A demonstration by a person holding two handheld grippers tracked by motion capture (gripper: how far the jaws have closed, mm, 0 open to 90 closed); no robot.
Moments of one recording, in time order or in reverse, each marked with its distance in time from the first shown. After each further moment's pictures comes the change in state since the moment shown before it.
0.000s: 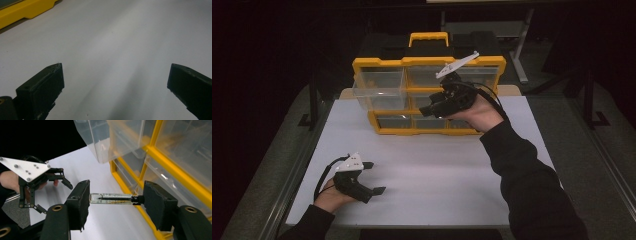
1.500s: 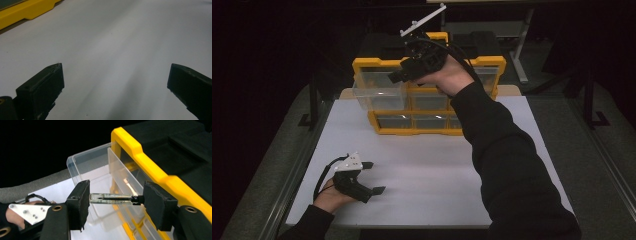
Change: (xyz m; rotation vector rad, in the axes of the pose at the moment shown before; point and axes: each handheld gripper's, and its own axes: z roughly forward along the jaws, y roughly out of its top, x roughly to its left) left arm 0.000 0.000 -0.002 -0.008 -0.010 -0.011; right arm 0.012 0.103 0.012 -0.044 0.007 -0.042
